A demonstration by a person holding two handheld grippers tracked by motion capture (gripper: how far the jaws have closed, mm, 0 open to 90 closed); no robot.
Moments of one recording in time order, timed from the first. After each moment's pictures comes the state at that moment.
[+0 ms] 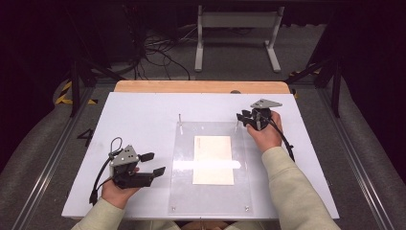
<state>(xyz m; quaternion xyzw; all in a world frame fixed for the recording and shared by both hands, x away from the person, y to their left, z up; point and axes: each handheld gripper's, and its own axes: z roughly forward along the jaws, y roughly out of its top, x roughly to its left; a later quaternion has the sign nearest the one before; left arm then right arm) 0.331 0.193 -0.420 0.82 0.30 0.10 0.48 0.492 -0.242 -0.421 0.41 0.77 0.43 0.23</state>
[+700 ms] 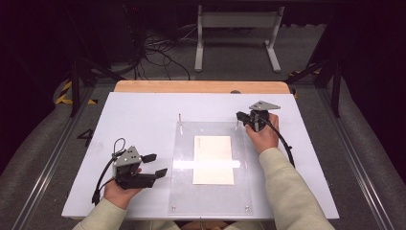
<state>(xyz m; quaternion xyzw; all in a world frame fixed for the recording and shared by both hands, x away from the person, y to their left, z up) 0.333 0.189 -0.426 0.82 0.30 0.10 0.48 0.494 -0.238 -0.432 0.41 0.76 0.44 0.24</state>
